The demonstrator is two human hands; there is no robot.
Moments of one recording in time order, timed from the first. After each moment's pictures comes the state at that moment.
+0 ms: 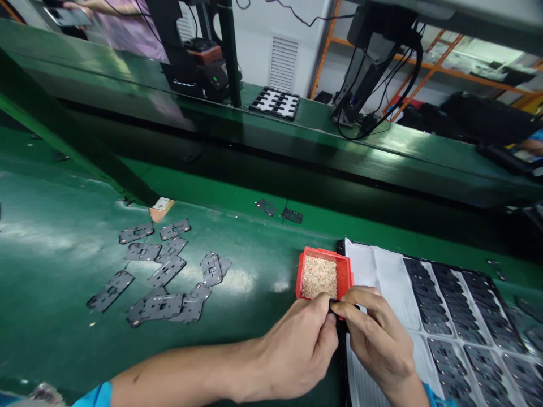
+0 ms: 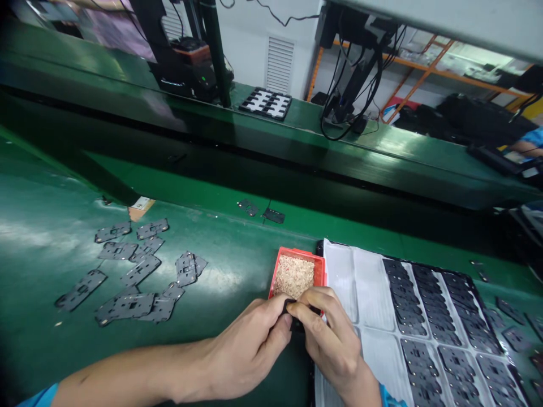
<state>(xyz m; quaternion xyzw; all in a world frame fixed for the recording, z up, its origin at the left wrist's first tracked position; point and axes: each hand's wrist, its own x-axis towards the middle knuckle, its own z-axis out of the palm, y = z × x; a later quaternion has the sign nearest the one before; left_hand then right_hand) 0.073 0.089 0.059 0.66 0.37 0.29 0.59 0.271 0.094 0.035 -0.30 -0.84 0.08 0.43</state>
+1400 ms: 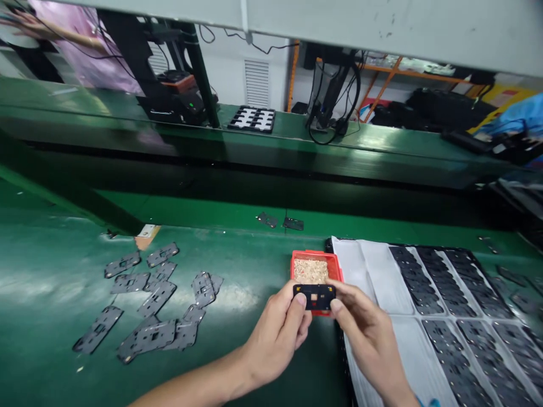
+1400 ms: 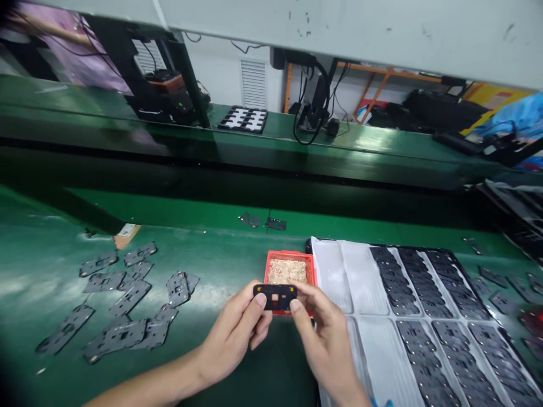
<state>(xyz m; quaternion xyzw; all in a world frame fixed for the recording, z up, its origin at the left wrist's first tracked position) 0.069 0.080 0.029 0.50 0.36 0.39 0.69 0.263 0.066 0.029 -0.54 -0.59 0.36 0.48</state>
